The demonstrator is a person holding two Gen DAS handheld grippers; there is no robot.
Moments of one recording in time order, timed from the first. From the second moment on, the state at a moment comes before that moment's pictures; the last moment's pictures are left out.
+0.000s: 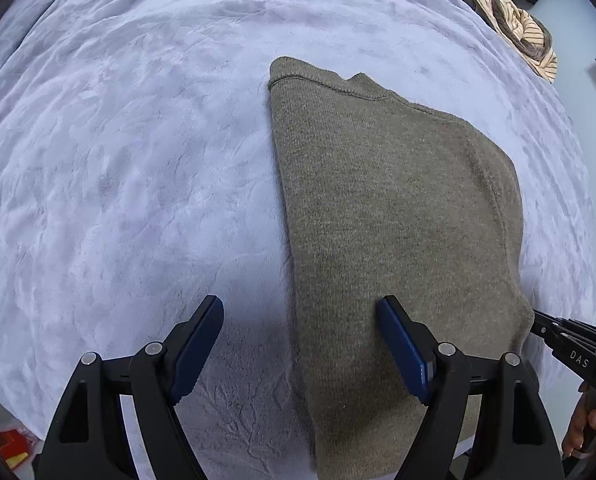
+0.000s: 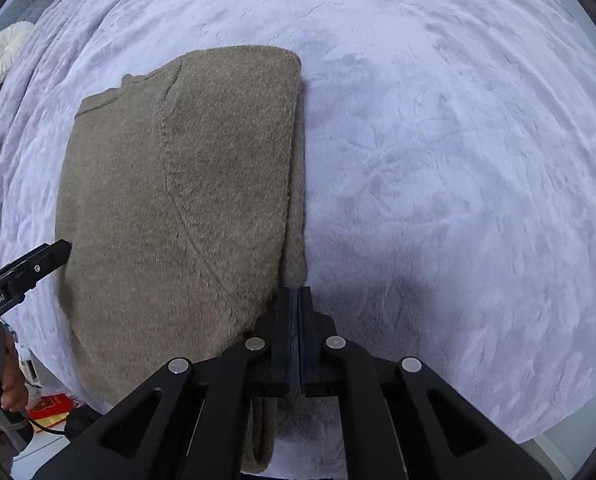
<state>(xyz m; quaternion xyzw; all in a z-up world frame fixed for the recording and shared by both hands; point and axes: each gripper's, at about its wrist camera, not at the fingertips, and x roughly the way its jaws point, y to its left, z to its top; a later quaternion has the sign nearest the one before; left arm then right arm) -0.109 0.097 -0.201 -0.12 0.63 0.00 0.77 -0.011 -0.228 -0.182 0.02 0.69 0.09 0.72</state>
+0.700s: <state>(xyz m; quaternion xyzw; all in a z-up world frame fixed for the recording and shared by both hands) -0.158 0.099 -0.150 -0.10 0.65 -0.02 0.75 -0.029 -0.215 -0.121 0.07 0.67 0.10 0.73</state>
